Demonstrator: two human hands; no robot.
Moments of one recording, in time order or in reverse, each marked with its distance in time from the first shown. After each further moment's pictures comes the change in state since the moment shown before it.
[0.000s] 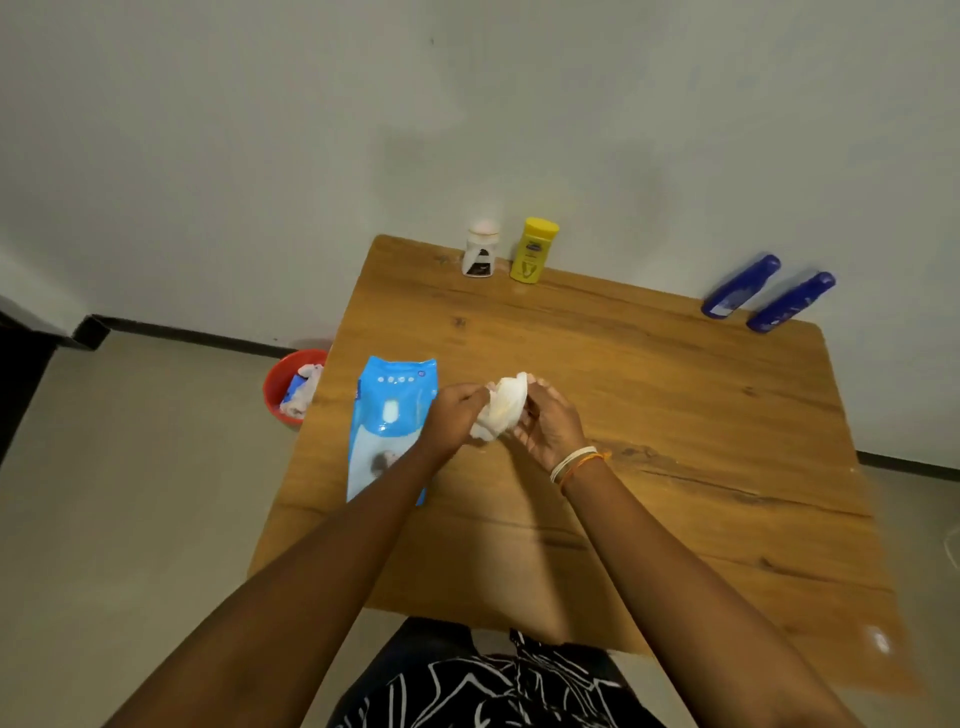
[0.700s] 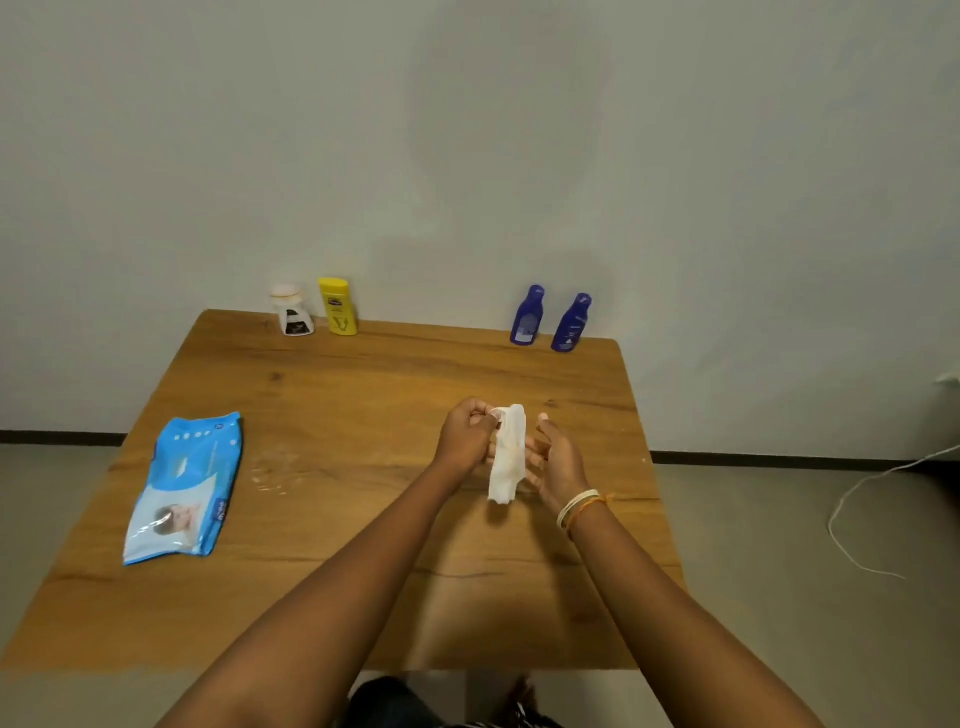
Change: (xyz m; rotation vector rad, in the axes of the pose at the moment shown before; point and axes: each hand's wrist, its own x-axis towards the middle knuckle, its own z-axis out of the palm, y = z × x) left_hand -0.061 0.110 0.303 -0.055 -0.087 0.062; right_hand -0.071 -0.148 -0.270 -0.023 0.146 -0.151
